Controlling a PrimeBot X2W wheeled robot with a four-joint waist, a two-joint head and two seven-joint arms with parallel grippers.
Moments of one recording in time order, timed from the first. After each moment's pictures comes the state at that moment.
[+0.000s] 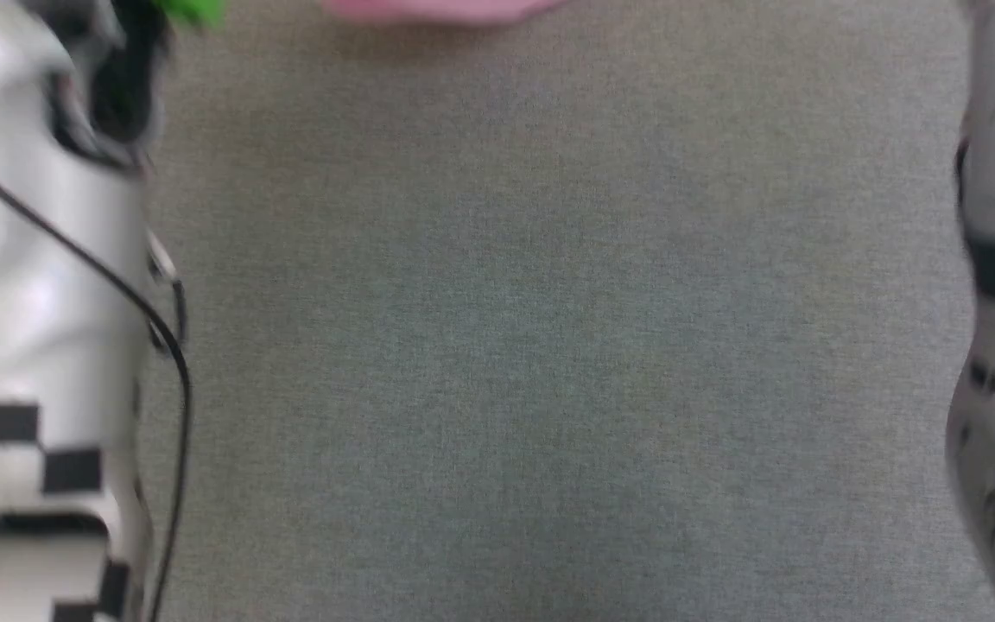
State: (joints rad) left arm -1.07 0.25 -0.13 0.42 -0.60 -0.11 0.16; right arm -1.31 -0.06 0.03 0.46 0.42 0.13 0.40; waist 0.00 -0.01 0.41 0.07
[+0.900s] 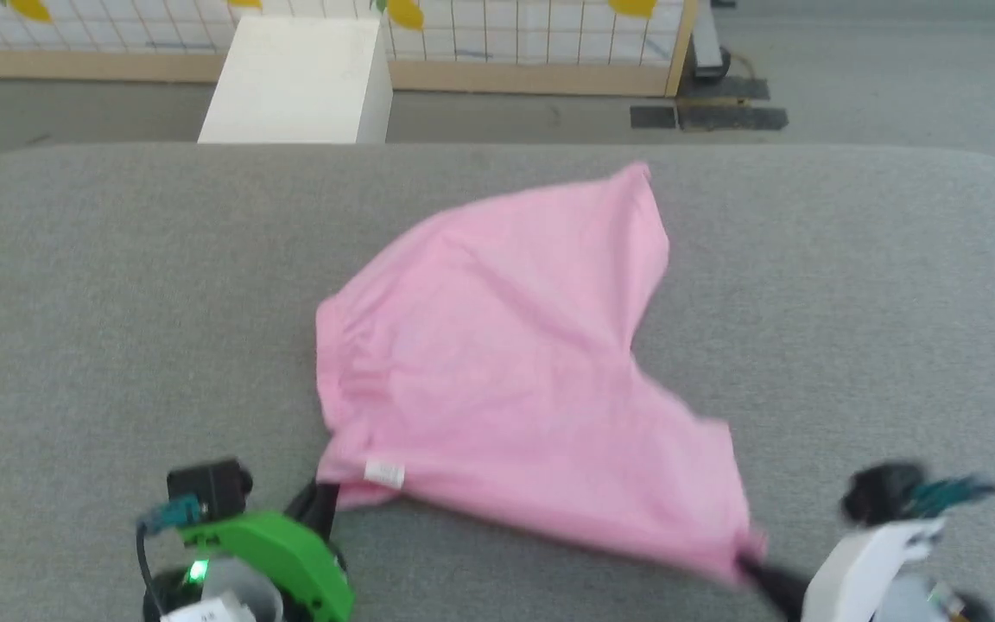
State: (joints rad) left arm -0.04 0.22 -0.24 0.13 -0.66 0.03 0.12; right arm 0.16 -0.06 -0.02 -0.26 0.48 0.13 0.85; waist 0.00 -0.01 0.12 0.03
